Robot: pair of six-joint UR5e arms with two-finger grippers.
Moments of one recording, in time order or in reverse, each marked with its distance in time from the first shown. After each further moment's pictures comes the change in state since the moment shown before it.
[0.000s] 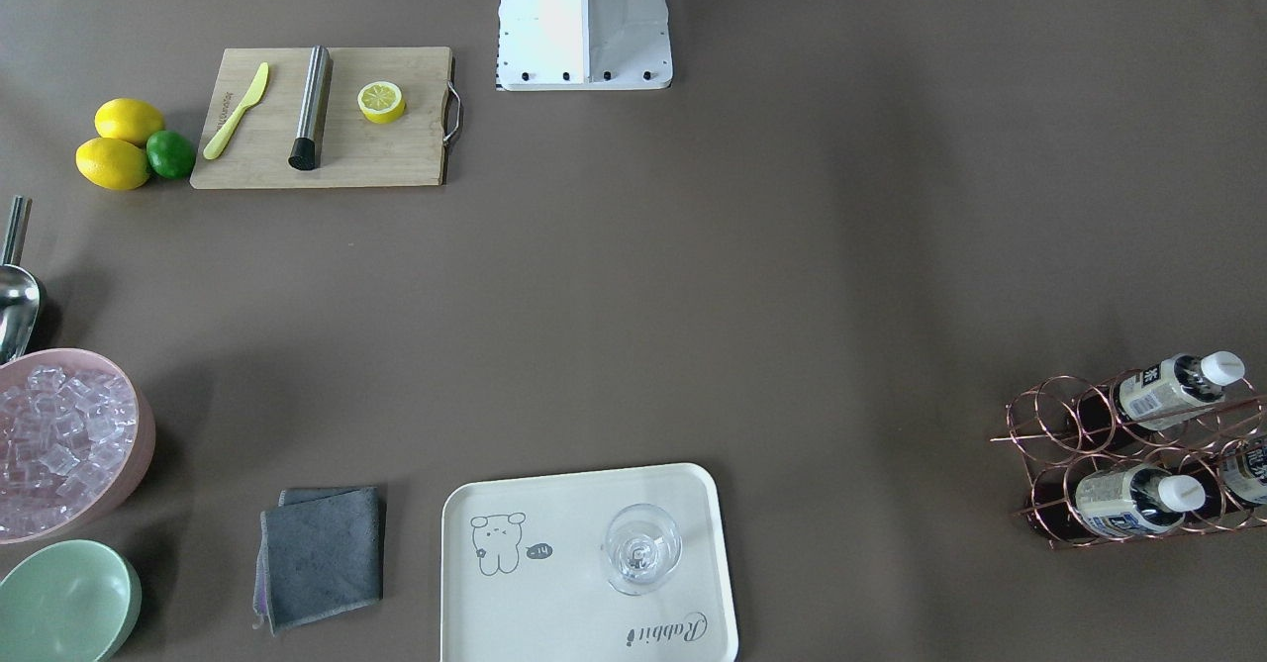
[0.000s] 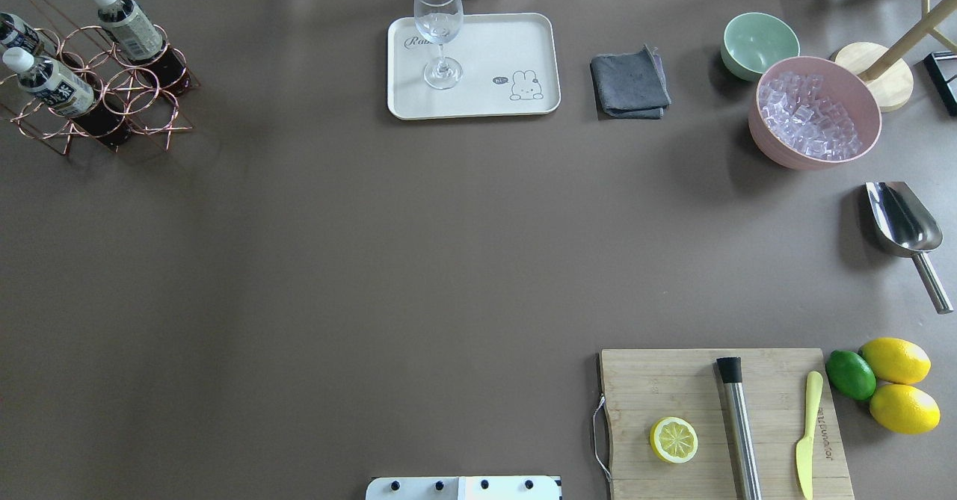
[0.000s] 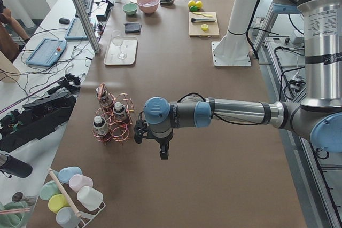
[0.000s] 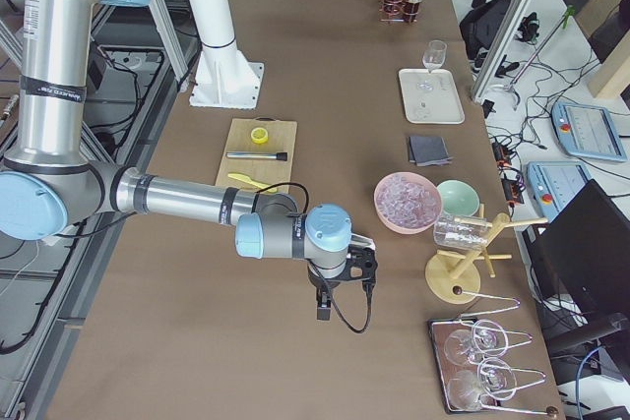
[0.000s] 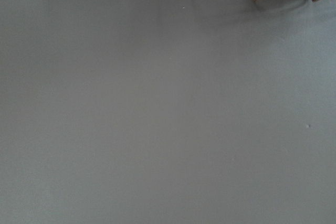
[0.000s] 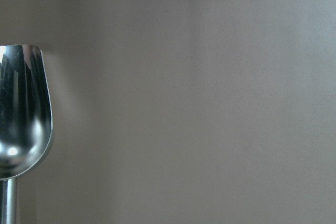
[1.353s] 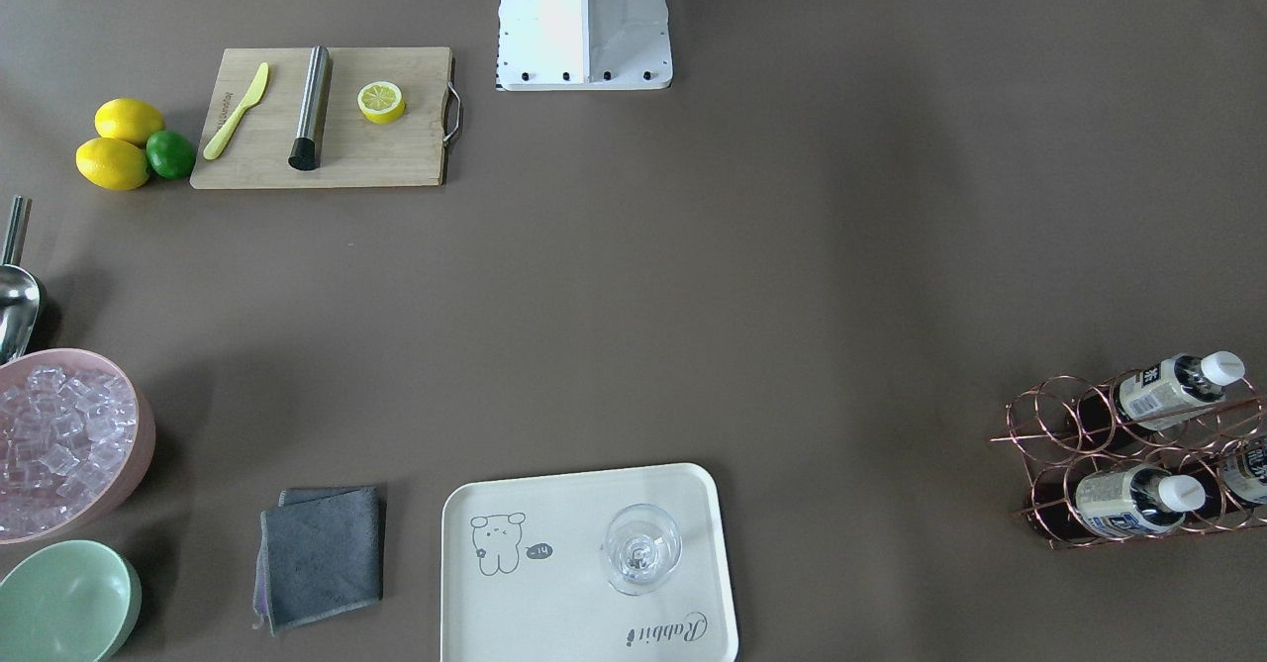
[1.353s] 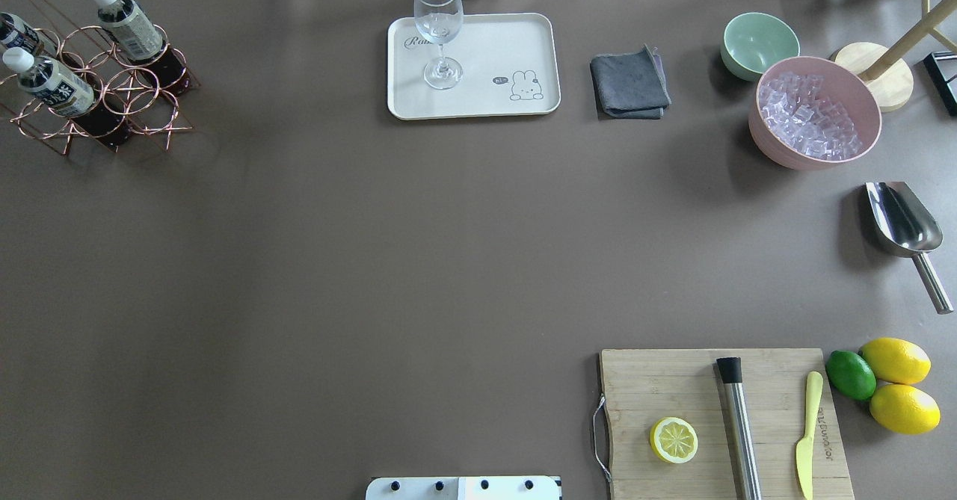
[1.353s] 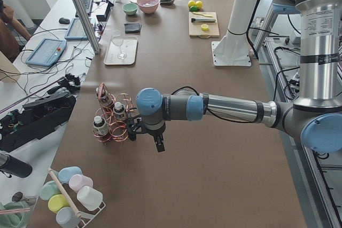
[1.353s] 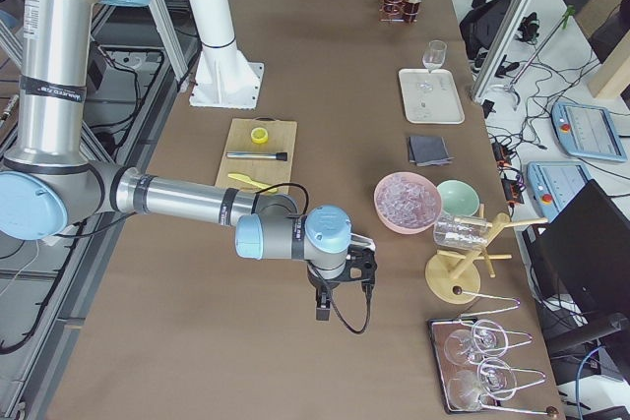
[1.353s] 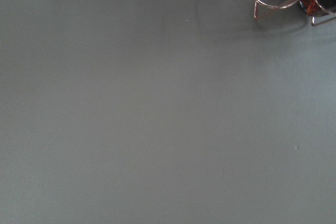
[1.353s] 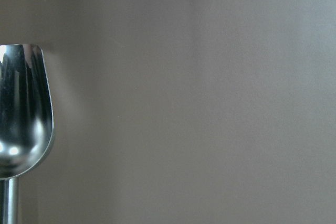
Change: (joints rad) left arm 0.000 -0.060 0.000 0.009 -0.008 -0.279; right arm 0.000 0.000 -0.004 0.000 0.007 0.001
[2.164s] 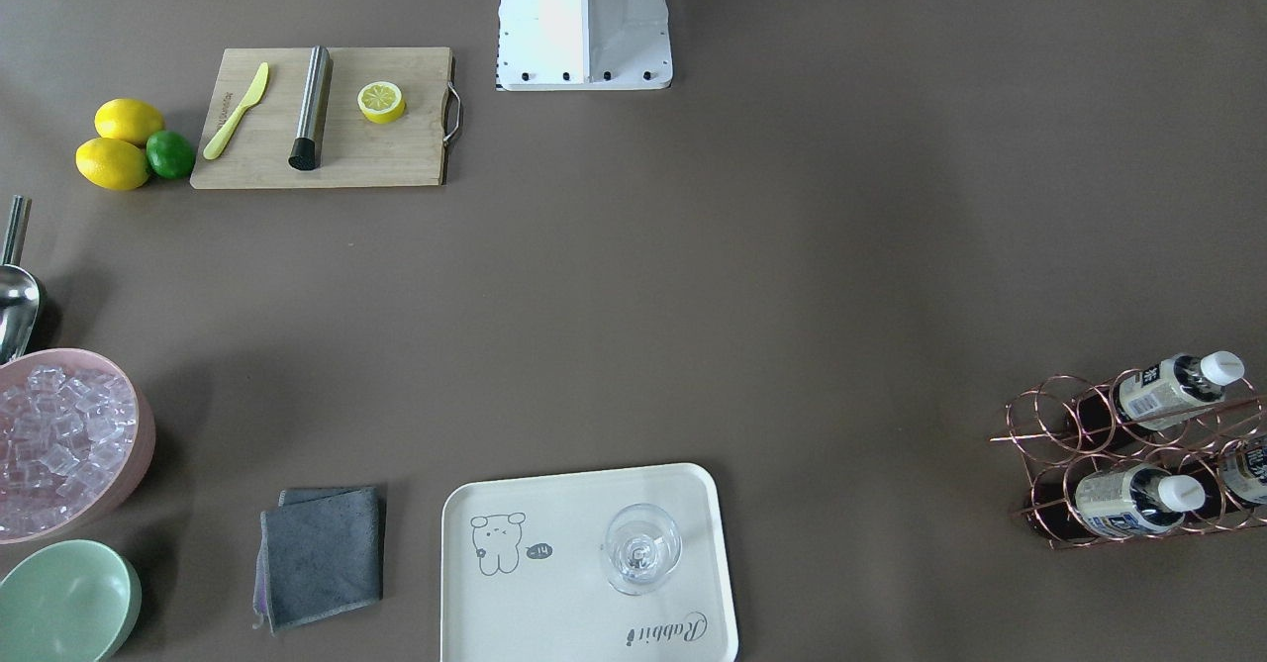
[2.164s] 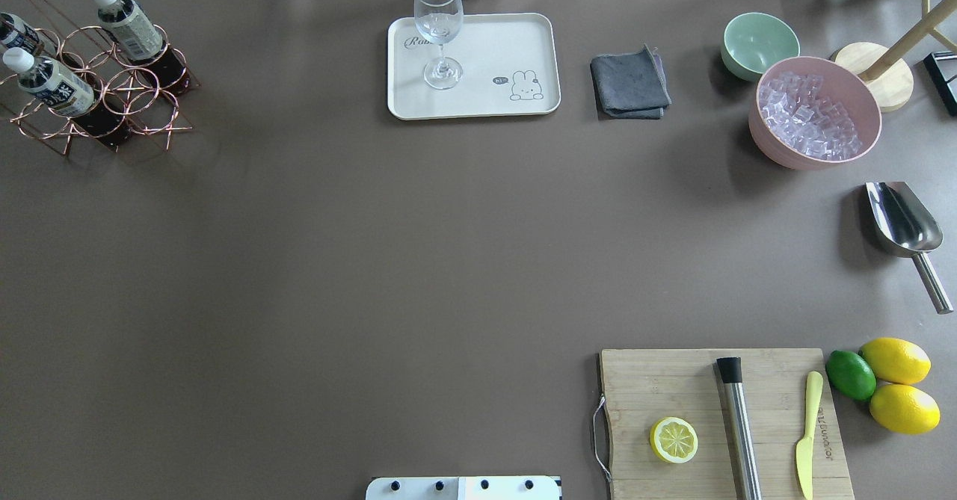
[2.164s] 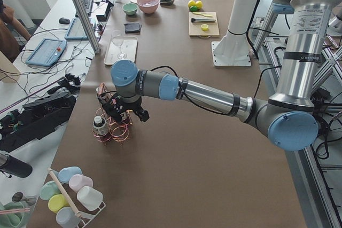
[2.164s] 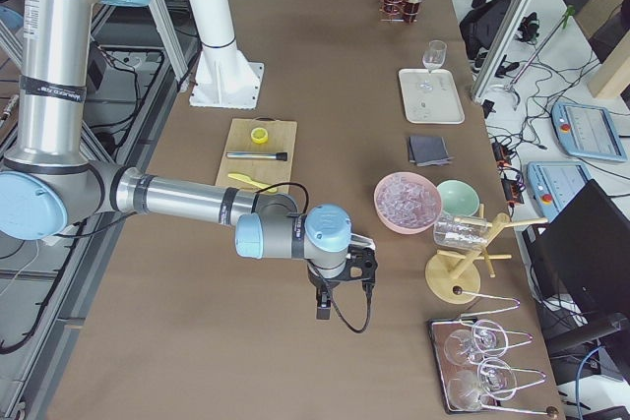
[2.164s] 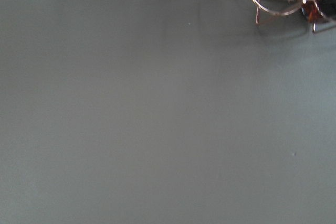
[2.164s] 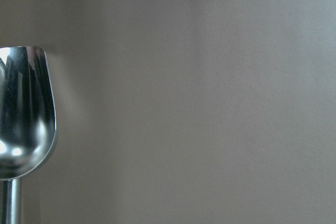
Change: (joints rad) left arm 0.000 -0.215 0.048 -0.020 -0.081 -0.753; right arm 0.002 0.000 0.005 0.000 0.002 0.000
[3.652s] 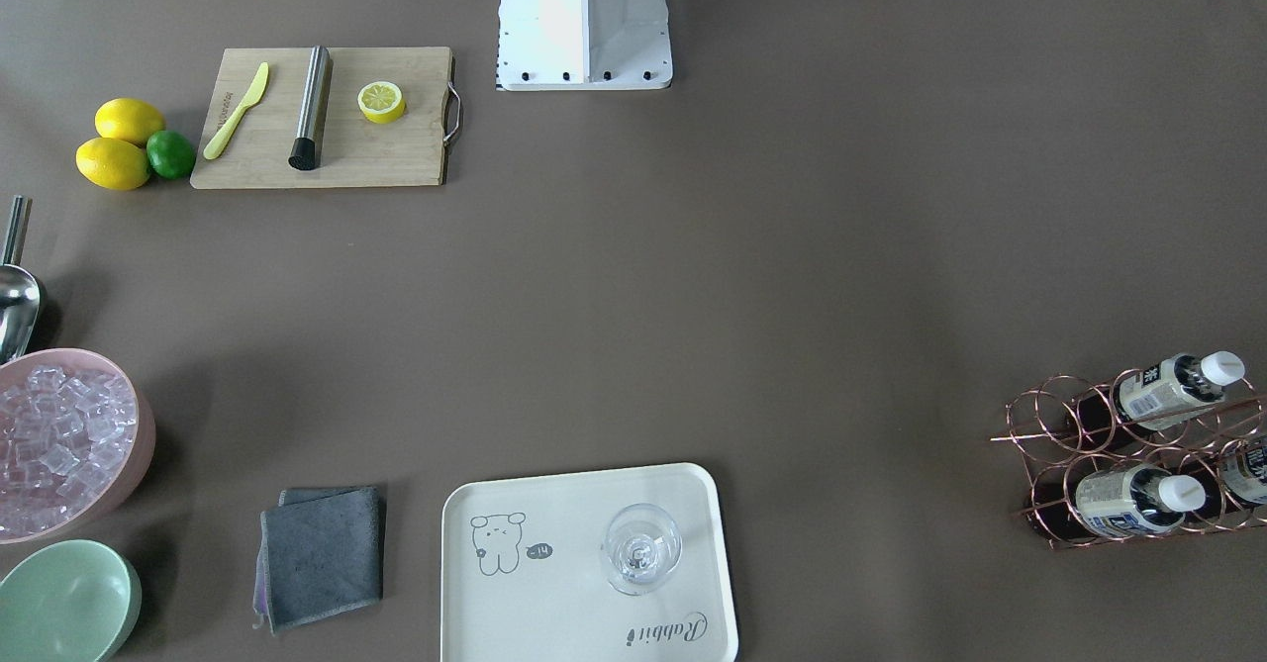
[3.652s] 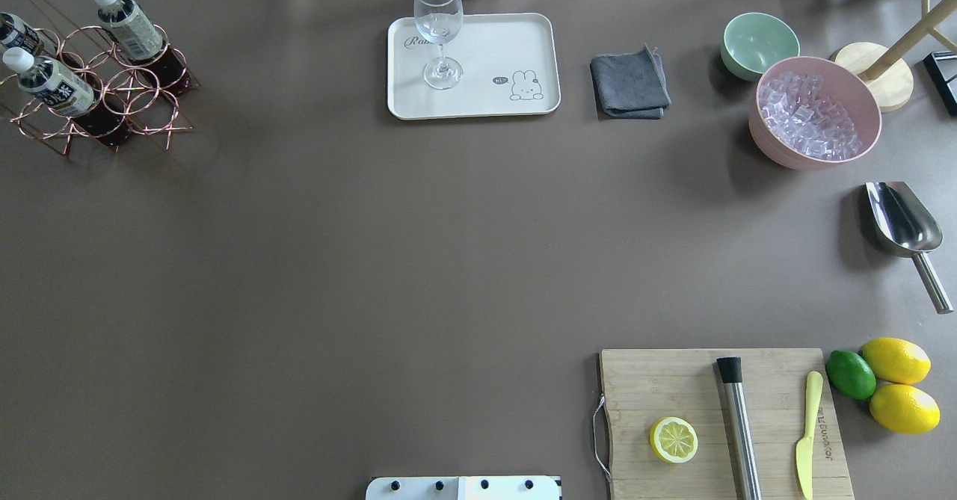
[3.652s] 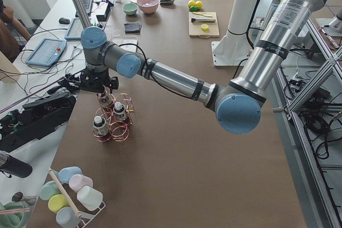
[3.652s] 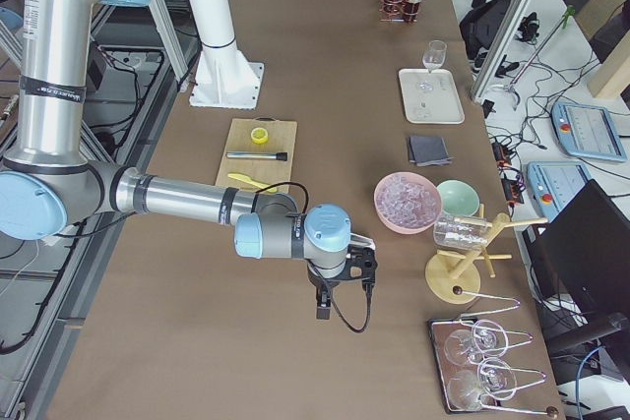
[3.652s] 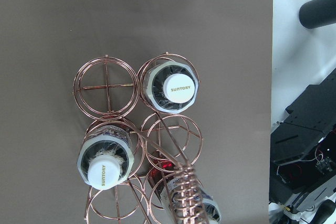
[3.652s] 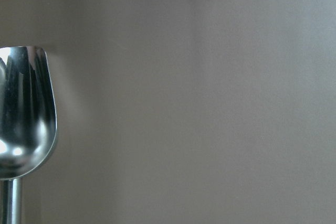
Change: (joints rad) left arm 0.097 -0.322 0.246 -0.226 0.165 -0.956; right arm 0.001 -0.001 0.002 0.000 0.002 0.000
